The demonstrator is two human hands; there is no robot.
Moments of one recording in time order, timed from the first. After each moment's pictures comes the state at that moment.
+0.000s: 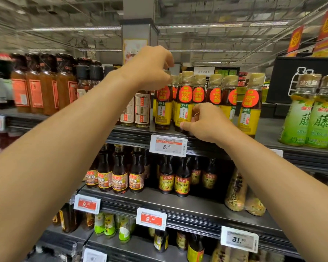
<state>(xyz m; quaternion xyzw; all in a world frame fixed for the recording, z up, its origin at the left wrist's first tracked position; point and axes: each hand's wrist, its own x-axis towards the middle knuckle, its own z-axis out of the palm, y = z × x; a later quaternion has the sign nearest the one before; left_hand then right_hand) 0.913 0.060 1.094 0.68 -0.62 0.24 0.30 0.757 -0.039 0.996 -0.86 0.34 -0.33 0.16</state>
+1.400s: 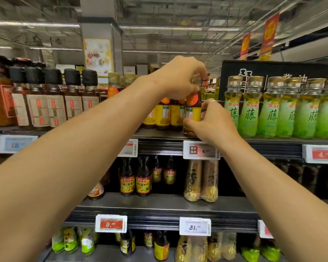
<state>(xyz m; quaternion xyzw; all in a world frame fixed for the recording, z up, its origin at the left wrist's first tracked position) 0.778 -0.023 1.093 0.55 -0.76 0.24 0.25 0.647 -0.065 0.990 -0.76 0.44 -0.46 0.11</state>
